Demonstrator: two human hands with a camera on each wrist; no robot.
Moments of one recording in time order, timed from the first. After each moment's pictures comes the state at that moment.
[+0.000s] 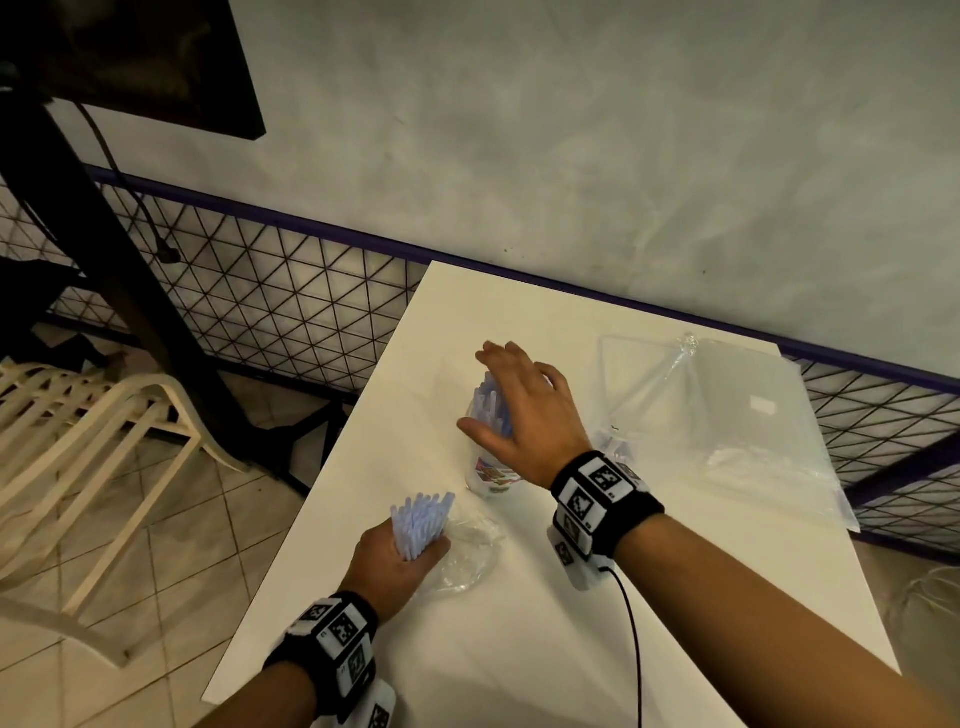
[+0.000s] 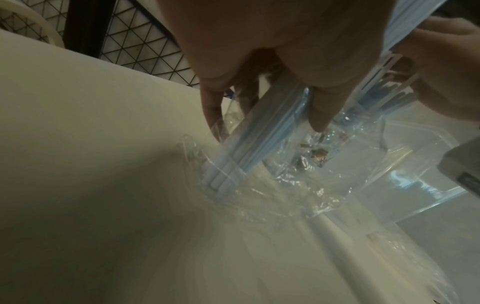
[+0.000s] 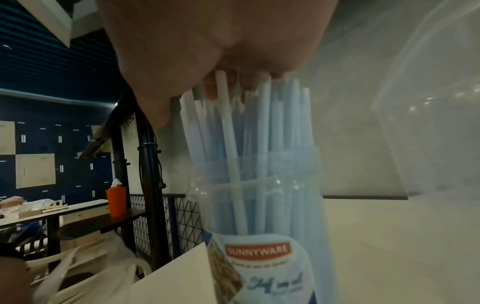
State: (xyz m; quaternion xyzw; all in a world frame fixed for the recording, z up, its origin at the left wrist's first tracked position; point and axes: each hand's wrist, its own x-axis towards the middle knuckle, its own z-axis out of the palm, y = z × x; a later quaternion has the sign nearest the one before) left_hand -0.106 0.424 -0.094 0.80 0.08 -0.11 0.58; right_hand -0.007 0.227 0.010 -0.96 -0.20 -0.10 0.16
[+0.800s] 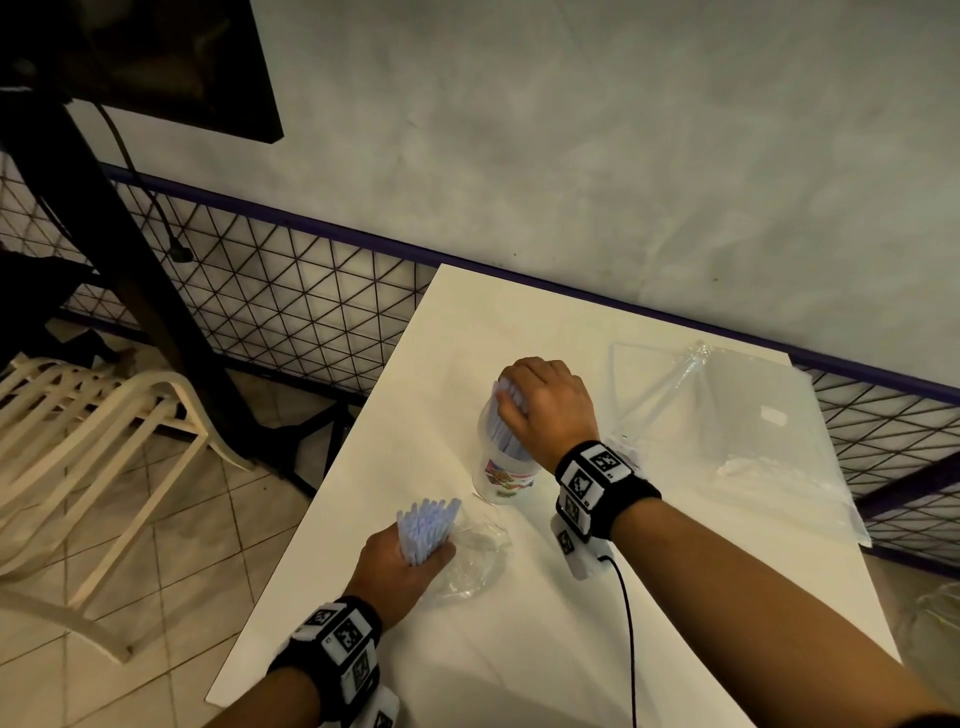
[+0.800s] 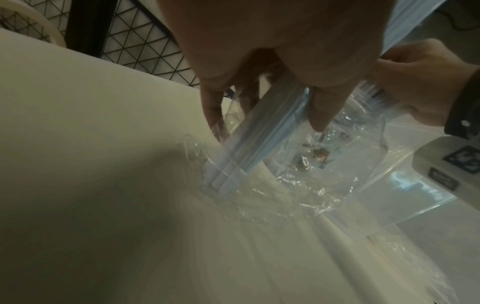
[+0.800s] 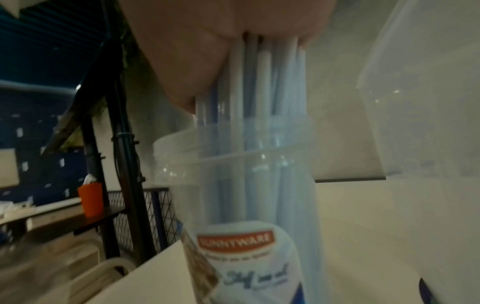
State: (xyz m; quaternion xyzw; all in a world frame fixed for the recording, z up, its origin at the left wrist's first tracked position) left_hand -0.106 0.426 -0.096 0.80 0.09 -0.12 0.58; right_hand 0.016 0.224 0.000 -0.96 -0.15 -0.19 0.14
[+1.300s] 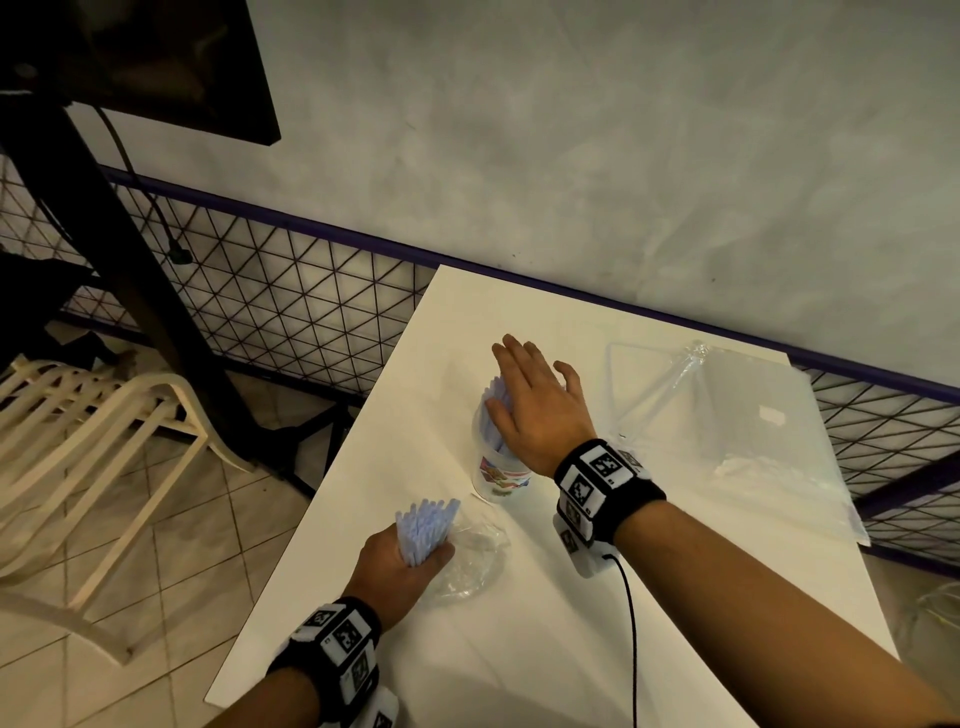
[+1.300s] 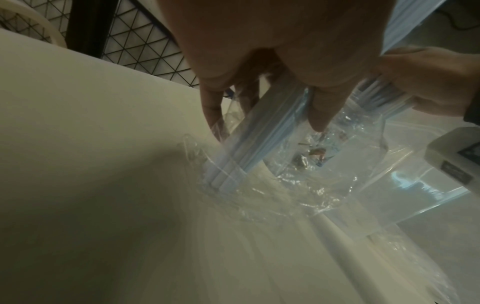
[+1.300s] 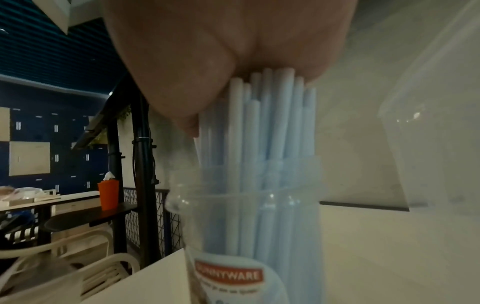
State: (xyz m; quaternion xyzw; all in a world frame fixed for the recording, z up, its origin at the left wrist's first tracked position) left_hand -0.106 0.426 -0.098 0.80 0.09 -0.12 0.58; right_hand 0.010 0.227 0.013 -0.99 -0.15 -0.03 0.05
